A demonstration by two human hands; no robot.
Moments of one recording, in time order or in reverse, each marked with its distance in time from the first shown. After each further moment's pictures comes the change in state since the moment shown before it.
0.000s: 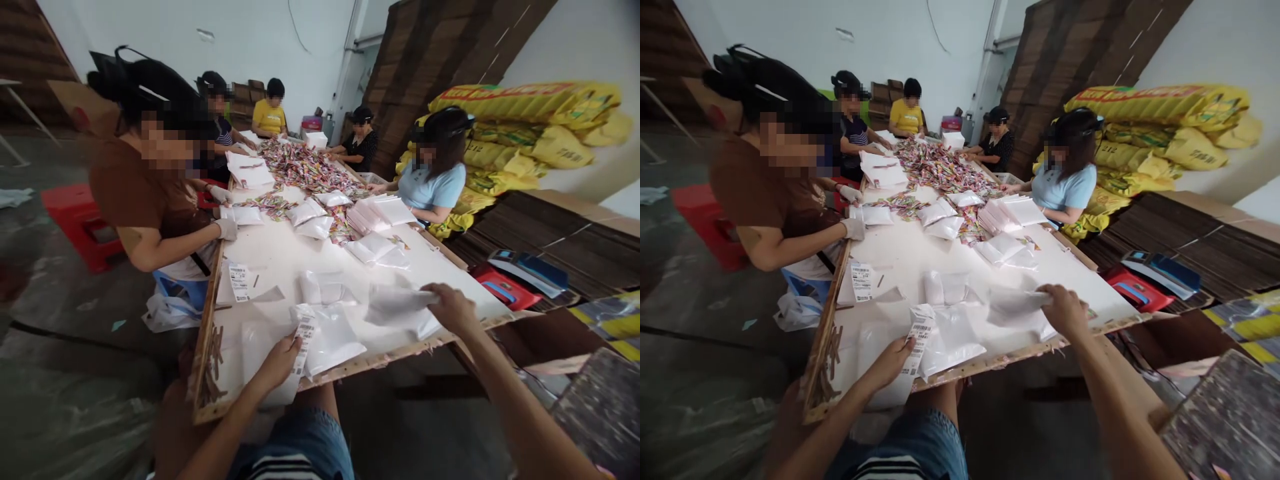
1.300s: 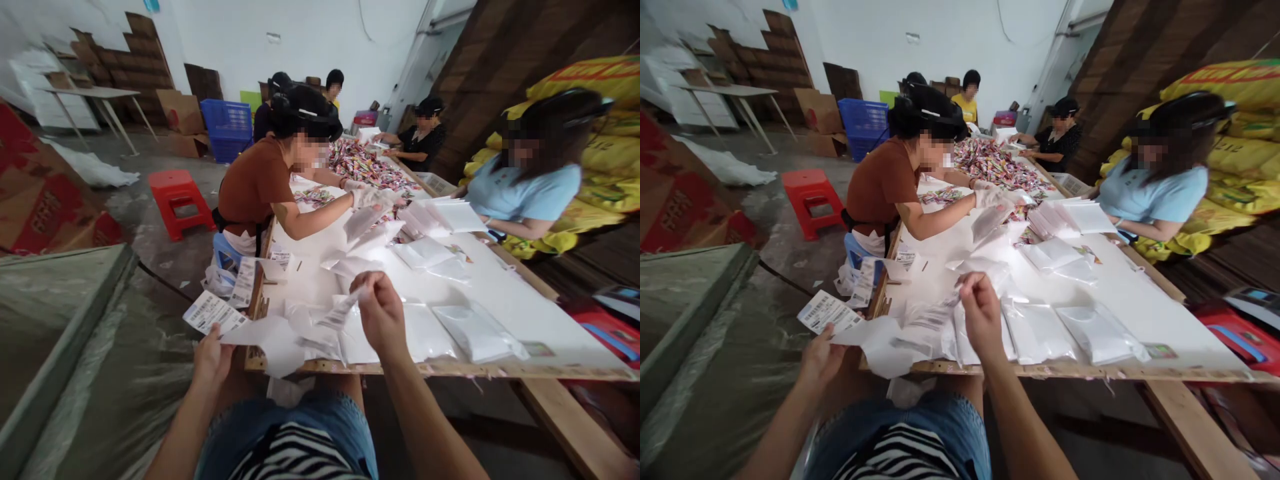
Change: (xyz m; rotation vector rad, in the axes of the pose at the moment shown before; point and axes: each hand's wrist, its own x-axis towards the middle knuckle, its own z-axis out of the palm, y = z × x) left_hand -0.111 0.006 -0.131 -0.700 0.930 -0.079; right_hand -0.107 -0.274 0.047 1.165 -0.267 -0.376
